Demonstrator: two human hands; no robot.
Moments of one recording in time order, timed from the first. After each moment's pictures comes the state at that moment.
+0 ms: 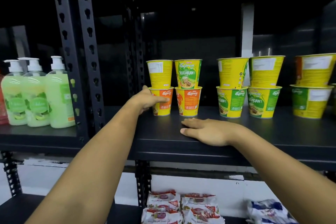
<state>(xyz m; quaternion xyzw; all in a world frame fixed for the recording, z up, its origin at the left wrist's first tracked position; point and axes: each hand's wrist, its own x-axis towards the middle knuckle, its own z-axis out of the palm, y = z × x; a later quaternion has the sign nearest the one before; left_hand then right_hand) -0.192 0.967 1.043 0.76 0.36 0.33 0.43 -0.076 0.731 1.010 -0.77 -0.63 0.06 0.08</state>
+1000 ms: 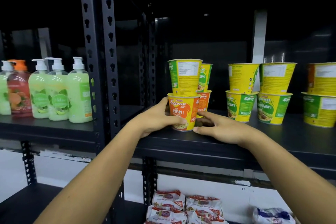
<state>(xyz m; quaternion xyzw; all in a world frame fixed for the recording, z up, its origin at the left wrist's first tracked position) -0.245 0.889 1.007 0.84 0.20 0.28 0.43 -0.061 0.728 1.004 -0.71 -0.61 0.17 0.32</state>
